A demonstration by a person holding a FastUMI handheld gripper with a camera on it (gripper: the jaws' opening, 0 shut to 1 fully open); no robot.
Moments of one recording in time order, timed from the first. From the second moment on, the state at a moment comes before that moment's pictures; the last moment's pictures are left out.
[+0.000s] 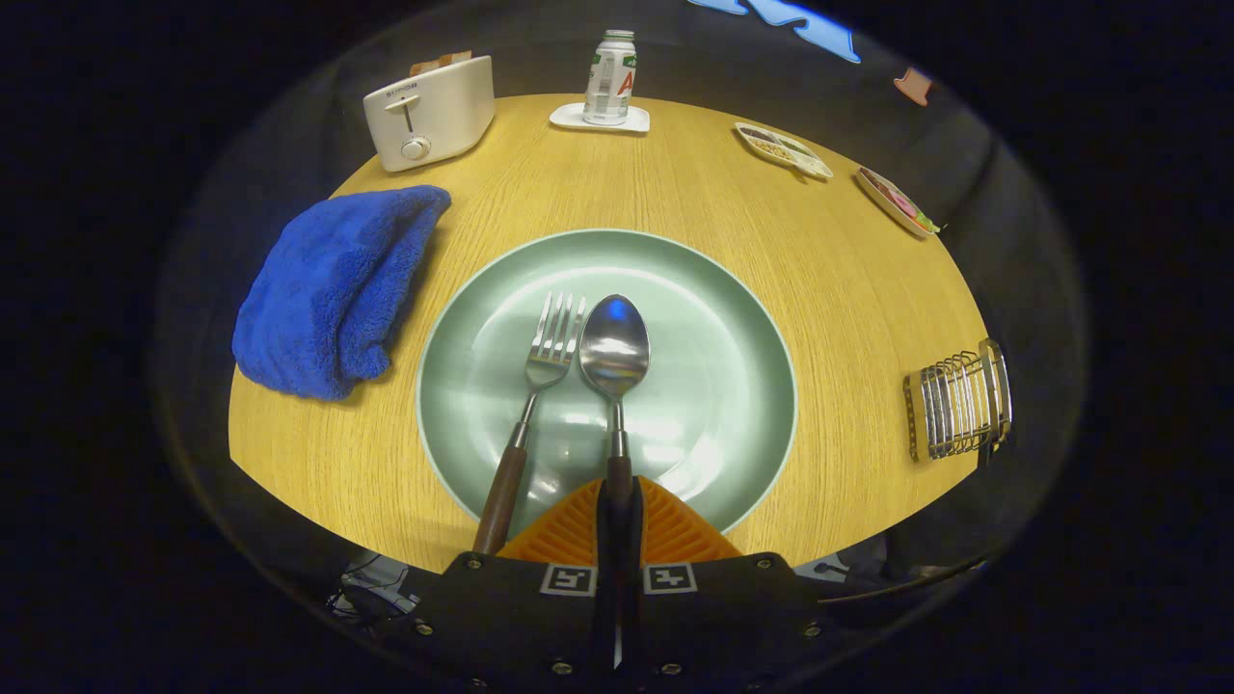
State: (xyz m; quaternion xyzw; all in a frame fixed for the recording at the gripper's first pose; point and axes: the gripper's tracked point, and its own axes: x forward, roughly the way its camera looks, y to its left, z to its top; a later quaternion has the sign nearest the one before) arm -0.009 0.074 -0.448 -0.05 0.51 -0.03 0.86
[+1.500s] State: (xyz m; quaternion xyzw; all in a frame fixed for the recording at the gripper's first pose) arm -0.030 -0.127 -0.342 0.13 0.42 -0.30 0.85
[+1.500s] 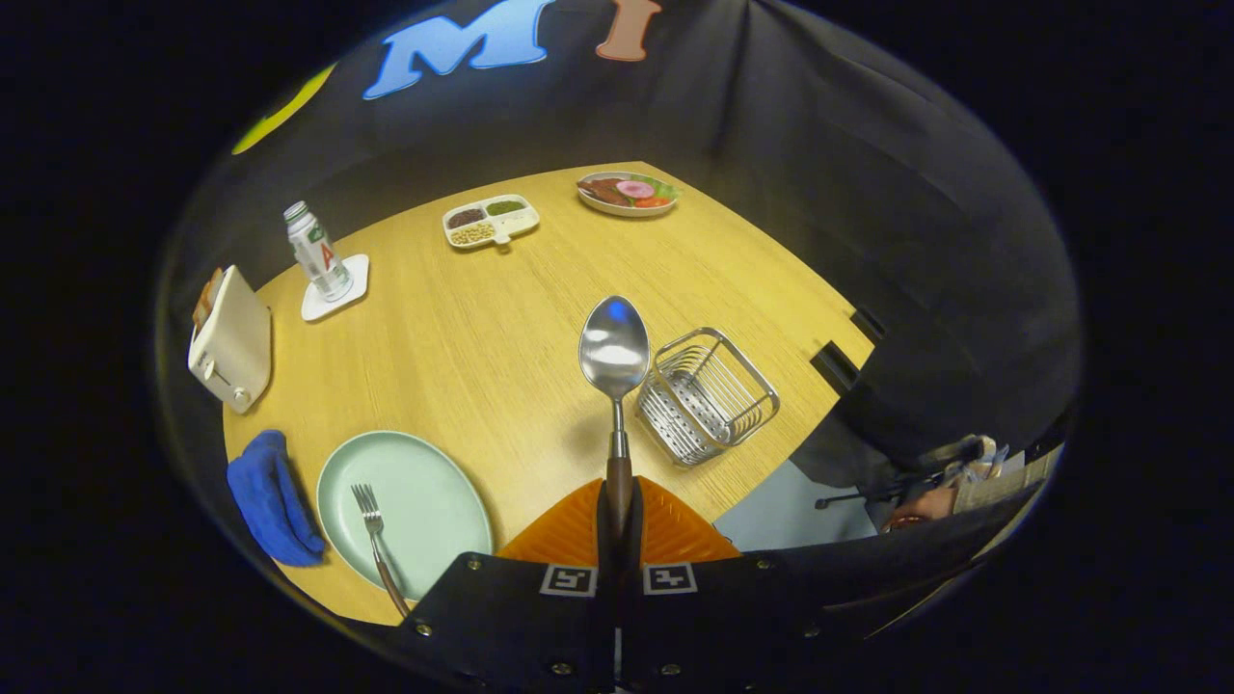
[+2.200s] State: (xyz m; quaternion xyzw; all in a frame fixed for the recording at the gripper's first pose) arm -0.048 -0.168 -0.372 0.20 0.48 -0.33 0.79
